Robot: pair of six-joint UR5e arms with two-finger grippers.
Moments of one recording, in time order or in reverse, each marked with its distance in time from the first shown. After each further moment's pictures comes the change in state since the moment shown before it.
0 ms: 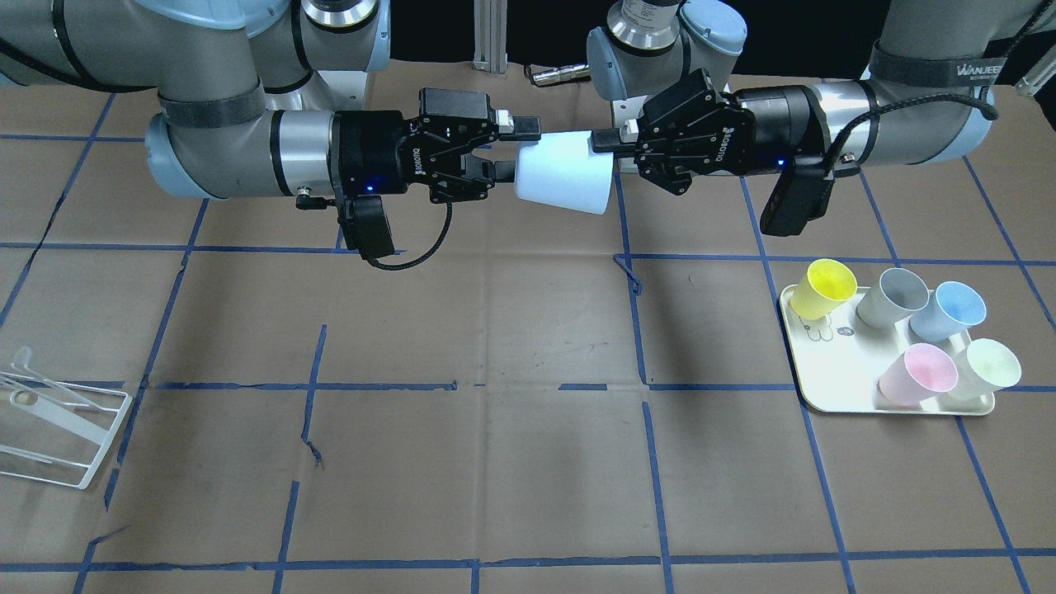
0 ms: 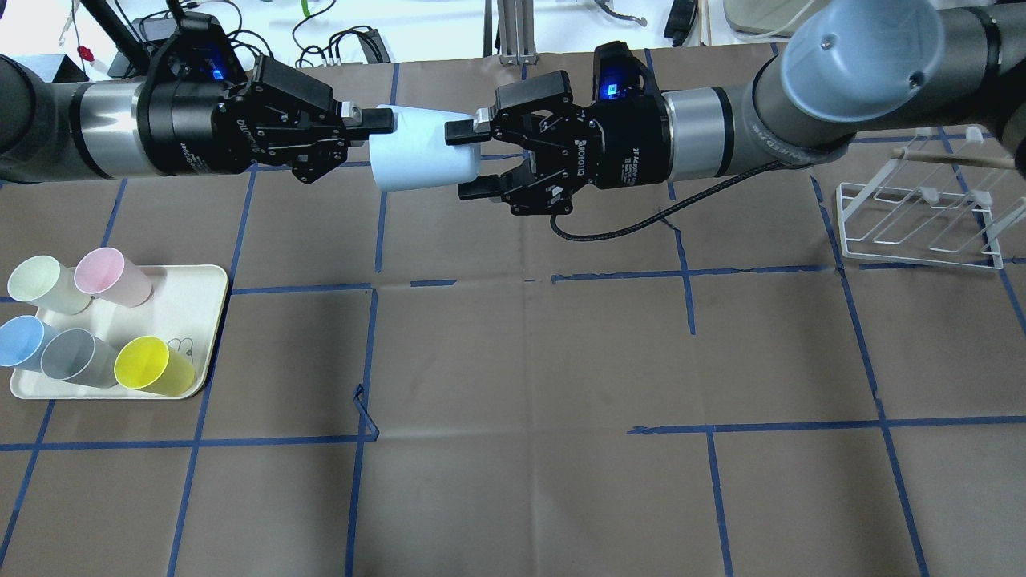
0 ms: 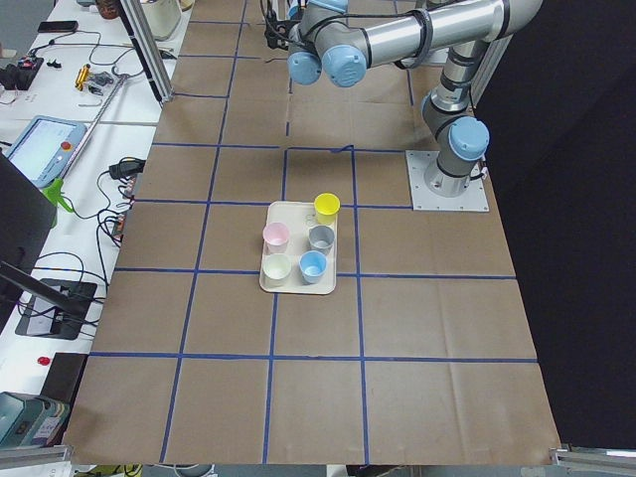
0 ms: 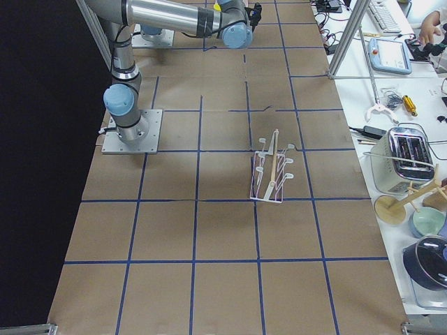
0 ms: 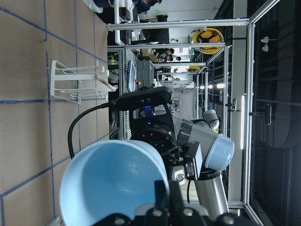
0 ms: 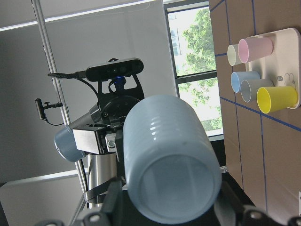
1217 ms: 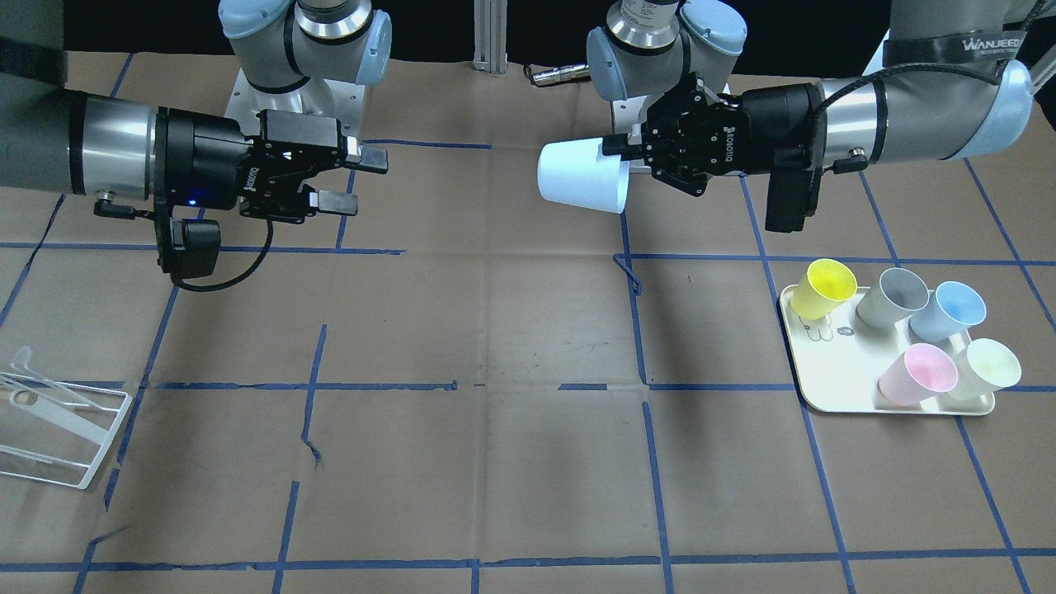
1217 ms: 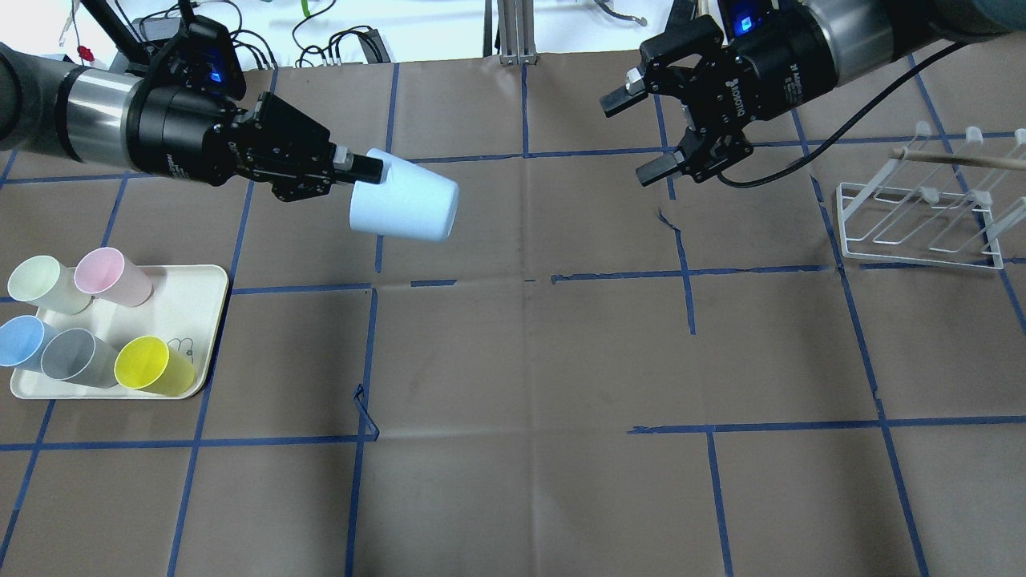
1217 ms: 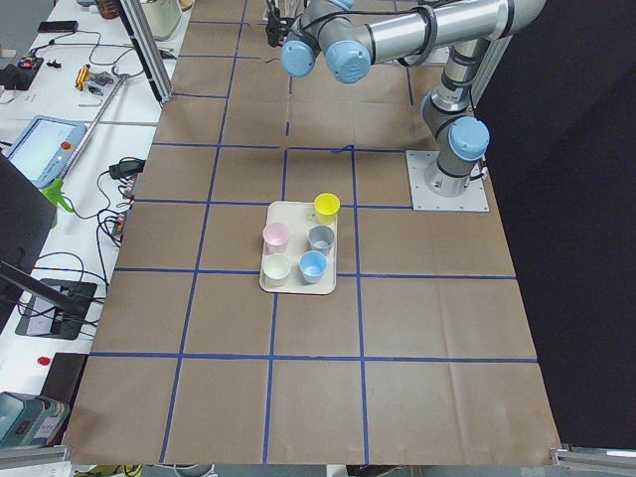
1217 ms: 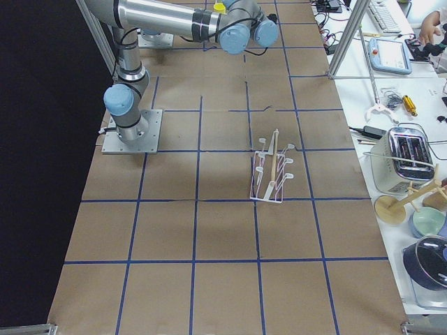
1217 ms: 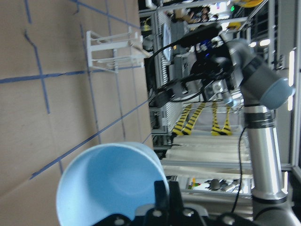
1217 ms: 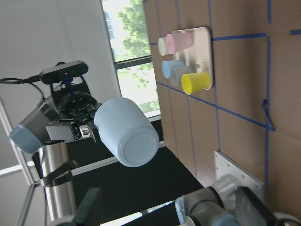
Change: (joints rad) left arm -0.001 0.021 0.001 0.340 0.355 -0.253; right arm -0.196 -0.013 -0.161 -0.439 -0.671 0.625
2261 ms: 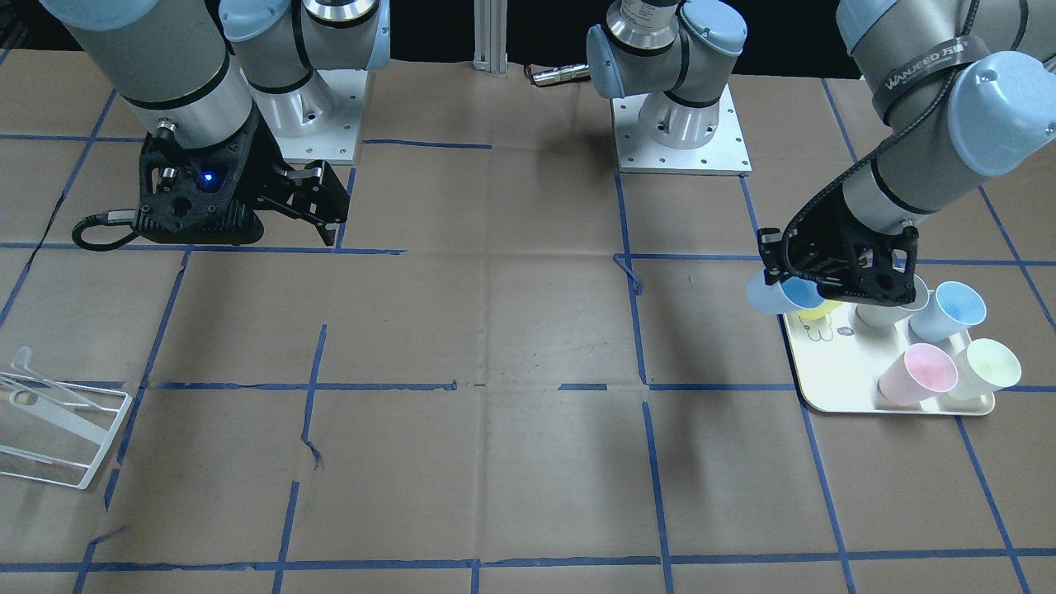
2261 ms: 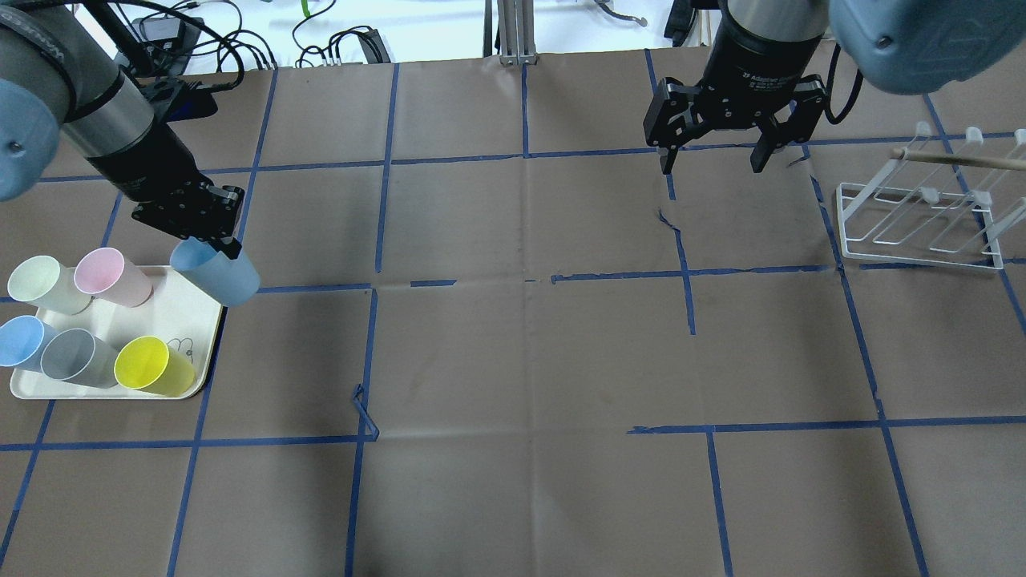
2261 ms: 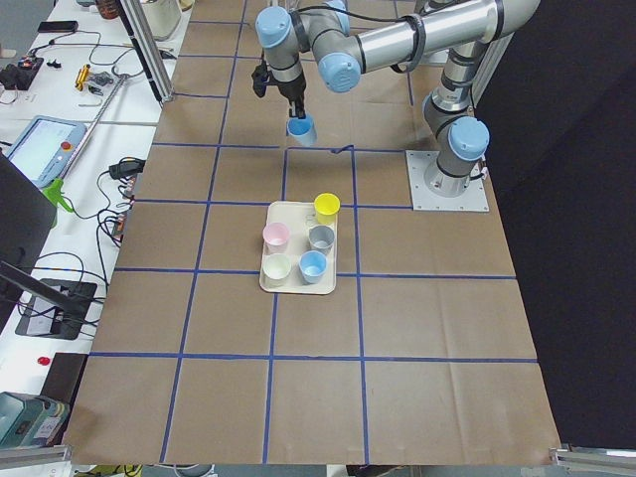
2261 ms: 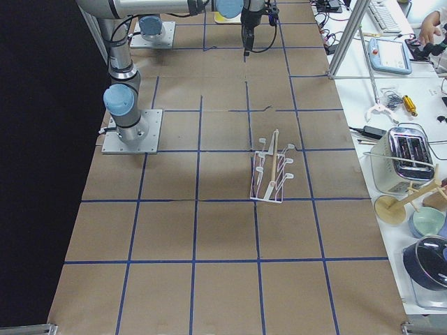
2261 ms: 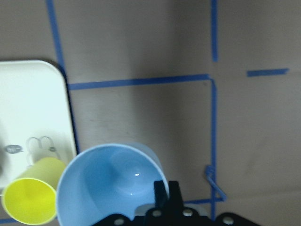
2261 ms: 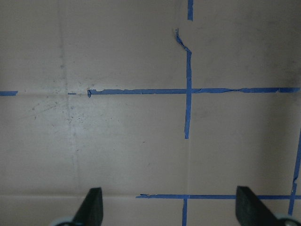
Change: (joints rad) left arm -0.024 -0.064 -0.087 0.837 0.976 -0.628; right arm 0.228 -0.048 0.002 -0.467 -0.817 0.461
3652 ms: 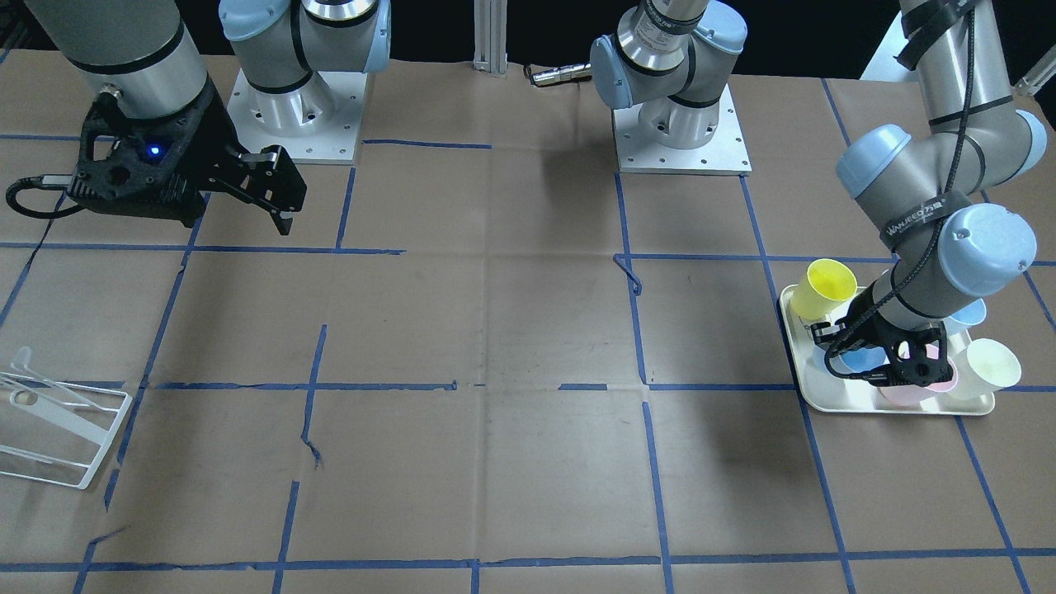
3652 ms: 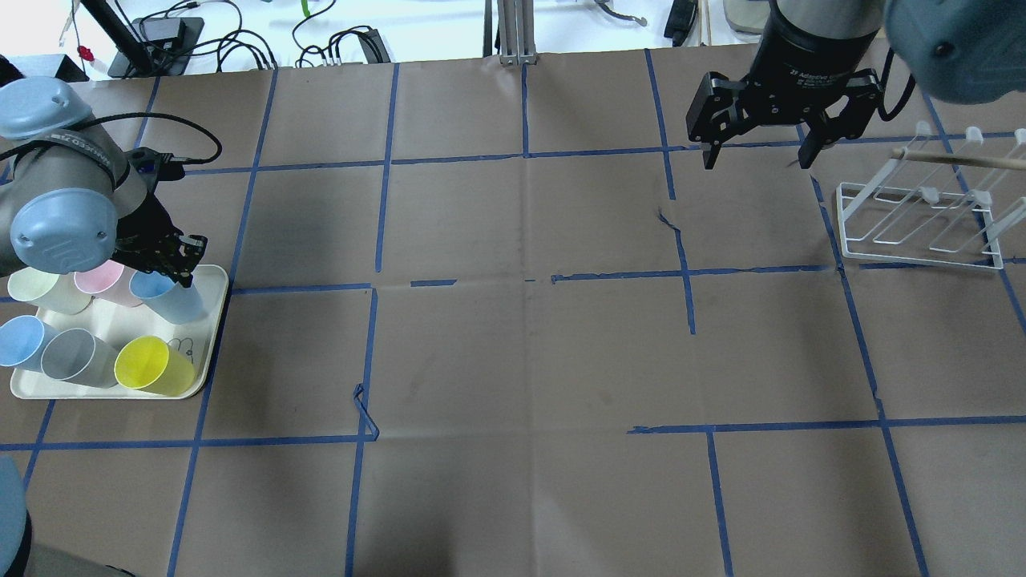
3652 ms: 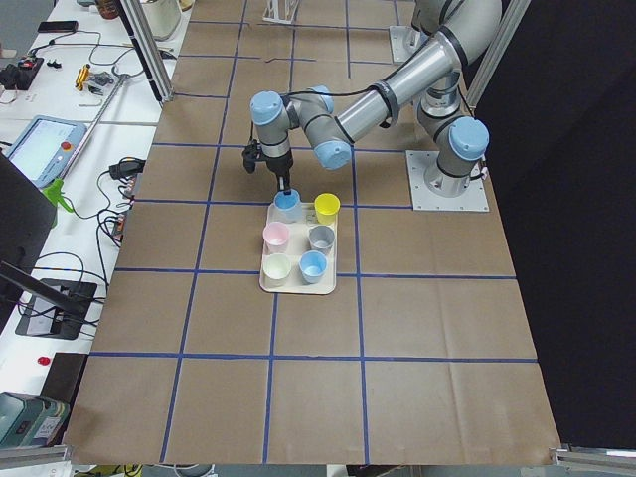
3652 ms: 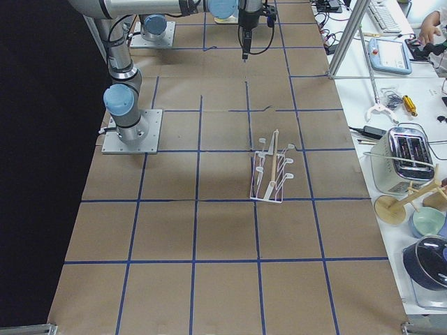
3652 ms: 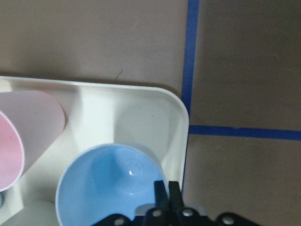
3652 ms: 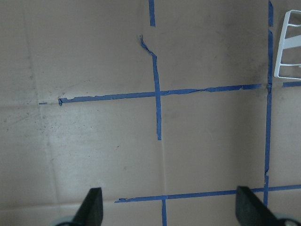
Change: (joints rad) left arm 0.142 -0.190 -0.144 0.377 0.123 0.038; right arm -0.052 -0.056 0.031 -0.009 -0.050 0.010
